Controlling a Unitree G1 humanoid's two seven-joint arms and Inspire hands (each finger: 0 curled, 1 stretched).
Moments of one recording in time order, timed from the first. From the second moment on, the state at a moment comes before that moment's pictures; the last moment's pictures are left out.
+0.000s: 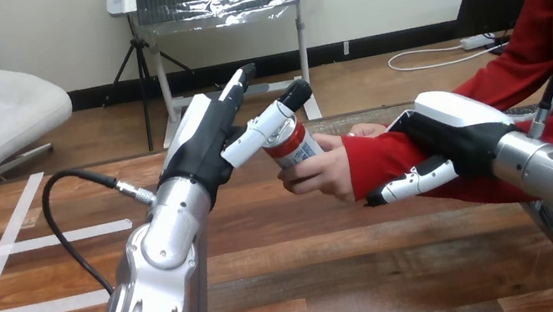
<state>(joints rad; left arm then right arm) -0.45 0.17 -0.19 0.19 0.30 0.26 -0.15 -0.76 -0.52 0.38 1.14 -0.54 -0.55 0.09</state>
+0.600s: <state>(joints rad) -0.36 0.19 -0.19 0.10 0.33 0.21 -0.12 -0.75 -0.51 0.37 1.08 -0.47 -0.50 0.25</state>
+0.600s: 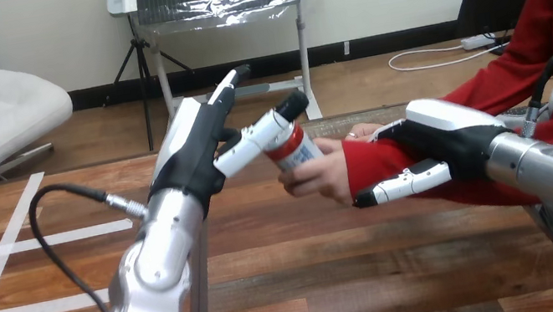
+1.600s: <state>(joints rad) -0.05 0.23 -0.13 -0.07 0.31 -0.01 -0.08 -0.65 -0.51 0.32 1.00 -0.40 -0.43 0.28</state>
